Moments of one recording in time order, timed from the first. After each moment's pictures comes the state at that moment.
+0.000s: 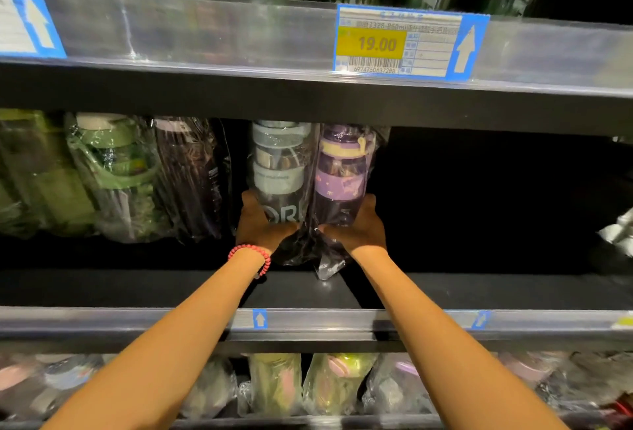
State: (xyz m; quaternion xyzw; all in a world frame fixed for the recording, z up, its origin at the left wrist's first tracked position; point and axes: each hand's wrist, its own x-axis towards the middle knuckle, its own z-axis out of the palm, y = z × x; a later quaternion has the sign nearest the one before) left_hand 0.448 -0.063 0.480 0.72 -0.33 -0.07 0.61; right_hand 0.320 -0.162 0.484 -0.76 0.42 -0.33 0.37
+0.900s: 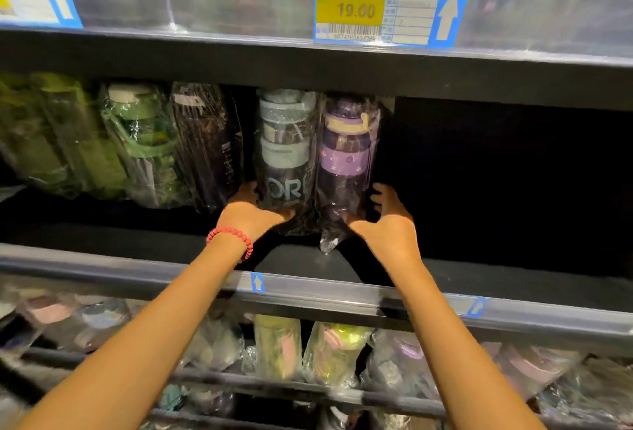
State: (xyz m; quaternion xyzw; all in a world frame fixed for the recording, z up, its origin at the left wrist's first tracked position) left_hand 0.425 -0.010 0.500 0.83 -0.23 -0.16 0.48; right_hand 0.261 -0.139 0.497 -0.80 0.35 -0.32 0.37
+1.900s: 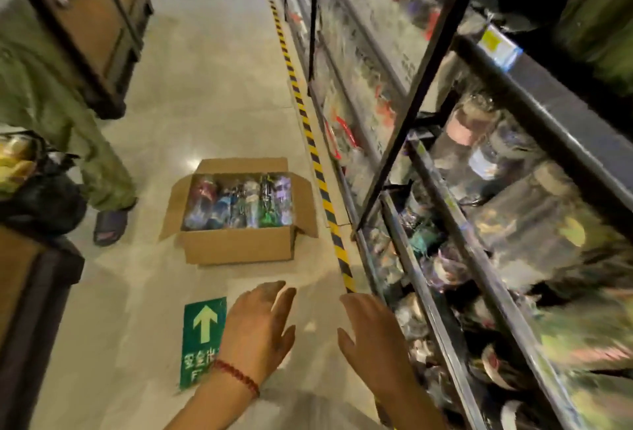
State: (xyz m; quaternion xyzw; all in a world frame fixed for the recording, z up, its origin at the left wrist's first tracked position) left_hand 0.128 0.408 0.277 0.99 0.06 0.01 0.13; right_hand 0.209 0.221 0.270 -0.93 -0.34 0.02 0.13
